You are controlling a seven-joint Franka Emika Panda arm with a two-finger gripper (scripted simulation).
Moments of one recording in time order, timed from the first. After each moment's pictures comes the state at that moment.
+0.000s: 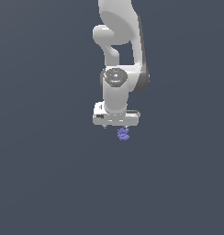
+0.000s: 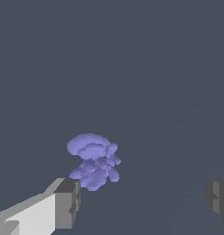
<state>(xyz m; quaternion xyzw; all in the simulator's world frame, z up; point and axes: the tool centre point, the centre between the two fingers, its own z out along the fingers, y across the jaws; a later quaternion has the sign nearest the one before) -0.024 0.016 0.122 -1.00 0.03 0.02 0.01</state>
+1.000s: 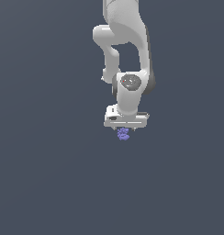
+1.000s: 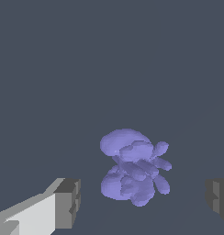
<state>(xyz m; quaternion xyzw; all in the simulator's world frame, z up) -0.035 0.063 0.088 -1.00 0.01 0.00 0.00</state>
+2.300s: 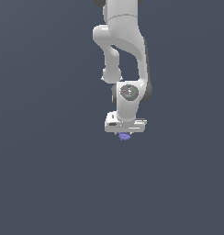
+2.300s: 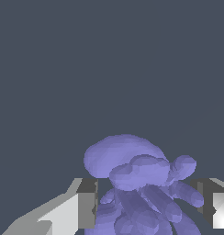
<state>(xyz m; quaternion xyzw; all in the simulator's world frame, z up) -0.035 0.063 0.044 -1.00 0.01 0.00 0.00</state>
